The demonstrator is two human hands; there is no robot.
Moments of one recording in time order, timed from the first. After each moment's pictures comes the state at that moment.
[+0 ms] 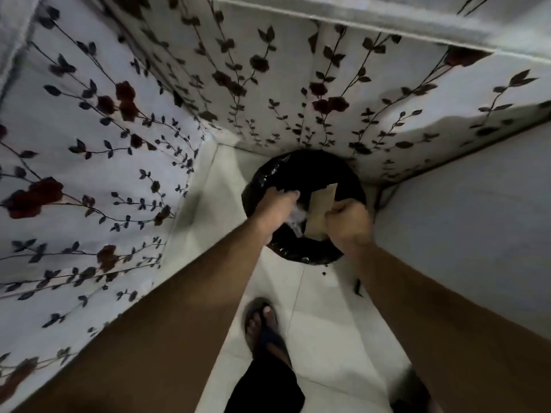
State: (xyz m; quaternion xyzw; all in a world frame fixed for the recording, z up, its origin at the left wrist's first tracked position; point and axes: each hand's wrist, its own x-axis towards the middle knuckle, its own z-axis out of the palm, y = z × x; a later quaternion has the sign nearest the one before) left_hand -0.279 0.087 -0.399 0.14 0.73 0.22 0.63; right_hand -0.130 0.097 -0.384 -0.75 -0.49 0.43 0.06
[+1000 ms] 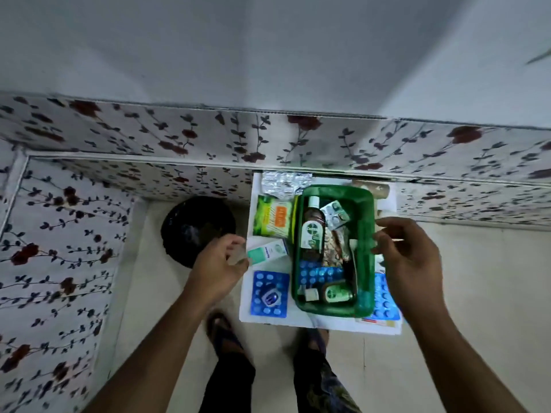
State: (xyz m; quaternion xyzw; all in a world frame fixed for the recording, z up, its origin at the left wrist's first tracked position) left_hand -0.040 0.020 -0.083 0.49 0.74 0.16 0.43; right_hand 0.247 0.038 -0.011 -0.73 -0.45 0.38 0.34
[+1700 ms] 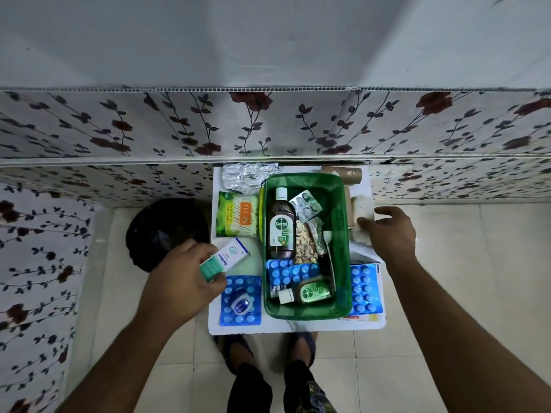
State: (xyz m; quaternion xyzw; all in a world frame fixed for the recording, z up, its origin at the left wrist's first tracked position) left_hand -0.020 0.022 -0.080 0.65 0.71 0.04 0.28; right_hand 0.324 0.082 -0.130 -0.87 -0.30 0.35 0.18
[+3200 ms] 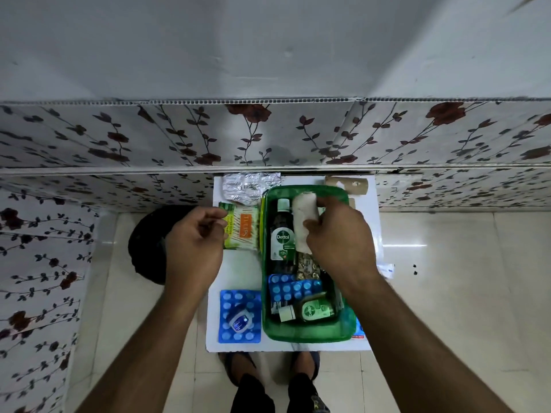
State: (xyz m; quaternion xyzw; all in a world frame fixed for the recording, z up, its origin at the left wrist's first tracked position) left_hand 0.029 0.083 -0.069 0.40 0.76 0.34 0.39; right_hand 0.226 0.100 -0.061 -0.76 -0.57 0.30 0.09
